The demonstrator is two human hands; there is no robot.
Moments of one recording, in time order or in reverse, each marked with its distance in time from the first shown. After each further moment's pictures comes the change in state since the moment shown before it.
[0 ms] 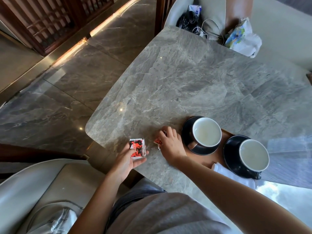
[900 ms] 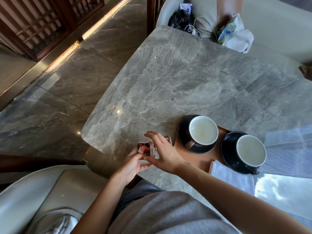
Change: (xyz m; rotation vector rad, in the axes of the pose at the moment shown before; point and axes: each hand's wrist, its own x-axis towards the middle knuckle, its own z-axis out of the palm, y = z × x) left_hand 0.006 -0.008 0.019 0.095 -0.147 -0.097; right_hand -0.022 -0.014 -0.023 0.481 -0.070 -0.223
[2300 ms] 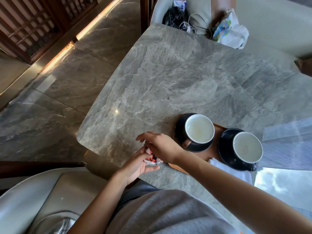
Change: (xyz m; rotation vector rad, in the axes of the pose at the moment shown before) left_hand 0.006 -0.001 0.015 0.033 -0.169 -0.064; right_hand 0.020 -0.015 -0.032 -0.011 -0.135 -0.003
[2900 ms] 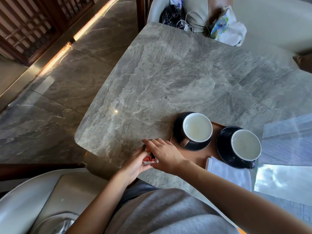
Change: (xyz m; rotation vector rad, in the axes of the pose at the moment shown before) left_hand 0.005 -0.001 0.006 0.127 0.128 0.002; right_hand -0.025 0.024 0.032 -0.398 0.044 -0.001
